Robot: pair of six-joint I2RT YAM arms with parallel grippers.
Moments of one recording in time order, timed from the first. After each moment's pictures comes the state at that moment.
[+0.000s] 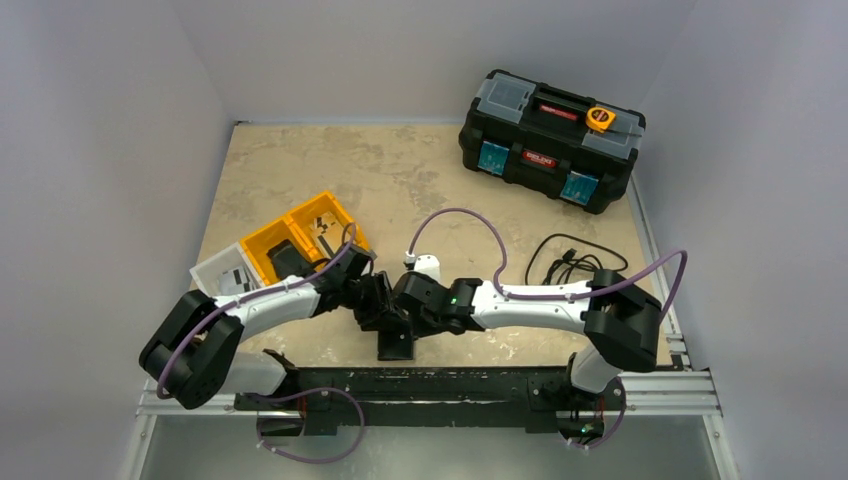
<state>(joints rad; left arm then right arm) -0.62 1.32 0.52 -0.25 0.40 -1.02 1.22 1.61 1.01 -0.48 0.27 0.94</state>
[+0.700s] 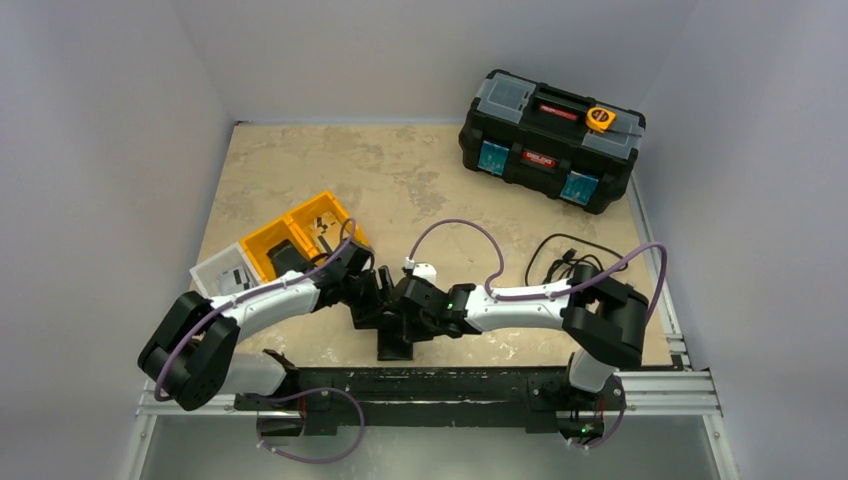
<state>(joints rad) -0.62 1.32 0.57 -0.32 0.37 -1.01 1.22 1.69 0.95 -0.28 0.14 1.02</state>
